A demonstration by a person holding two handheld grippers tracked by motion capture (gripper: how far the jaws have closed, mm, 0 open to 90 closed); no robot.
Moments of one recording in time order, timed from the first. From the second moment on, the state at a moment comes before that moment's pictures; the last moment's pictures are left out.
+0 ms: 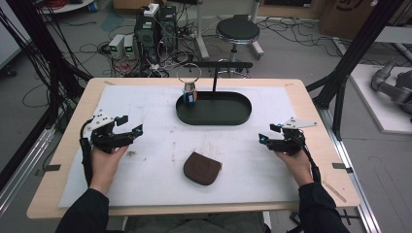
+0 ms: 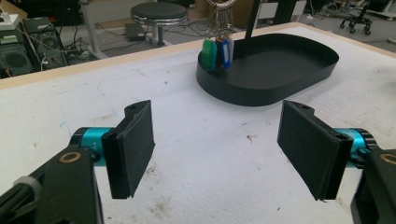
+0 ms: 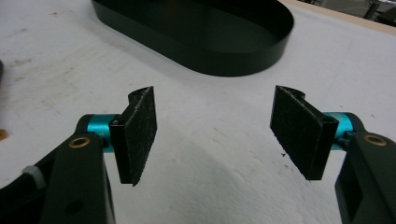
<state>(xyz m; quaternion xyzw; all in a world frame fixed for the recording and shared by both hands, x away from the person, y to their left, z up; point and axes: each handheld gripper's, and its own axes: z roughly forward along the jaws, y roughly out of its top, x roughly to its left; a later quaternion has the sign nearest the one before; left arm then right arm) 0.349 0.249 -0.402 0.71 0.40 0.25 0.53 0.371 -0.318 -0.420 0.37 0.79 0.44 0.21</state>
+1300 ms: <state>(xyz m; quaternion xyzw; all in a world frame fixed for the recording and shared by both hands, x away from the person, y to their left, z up) 0.349 0.245 -0.404 0.71 0.40 0.24 0.53 0.342 -0.196 -0.435 0.25 0.86 0.44 0.05</state>
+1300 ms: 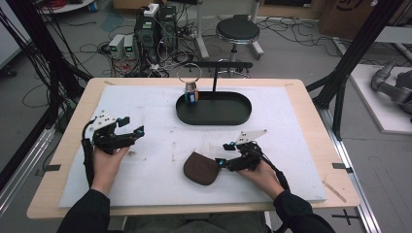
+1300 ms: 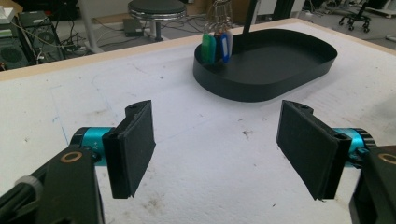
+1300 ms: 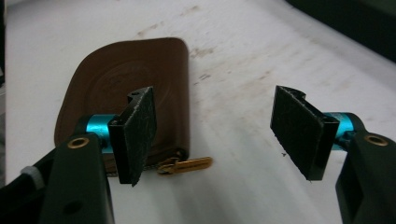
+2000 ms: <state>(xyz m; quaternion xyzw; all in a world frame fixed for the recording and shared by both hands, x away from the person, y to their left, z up) 0.348 0.239 -0.403 0.72 0.39 0.25 0.52 0.350 -0.195 -0.443 0.27 0.87 0.42 -0.06</state>
